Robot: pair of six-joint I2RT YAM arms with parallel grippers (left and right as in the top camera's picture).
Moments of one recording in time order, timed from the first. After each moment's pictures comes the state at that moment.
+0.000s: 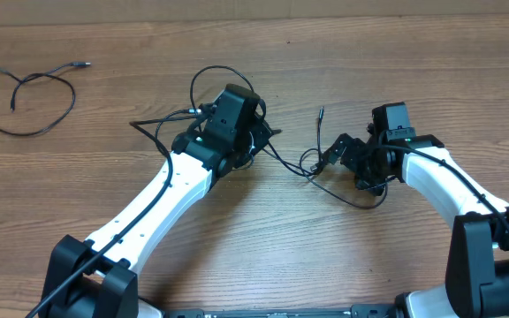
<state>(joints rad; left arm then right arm) -0.52 1.61 1.18 -0.45 0.08 -1.20 0.12 1.66 0.94 -0.57 -0.33 0.68</state>
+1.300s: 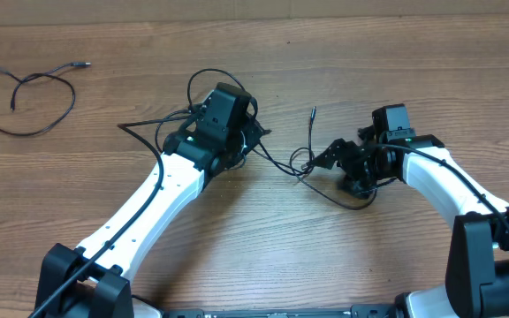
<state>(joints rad) -0.48 1.58 1.18 -0.50 0.05 -1.20 0.12 1.66 0.94 -0.61 -0.64 0.68</state>
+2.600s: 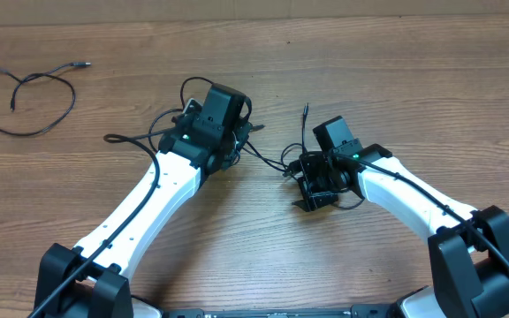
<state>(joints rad) -0.46 1.58 1.18 -0.55 -0.06 -1.40 0.43 1.66 0.94 -0.54 -0.45 1.68</state>
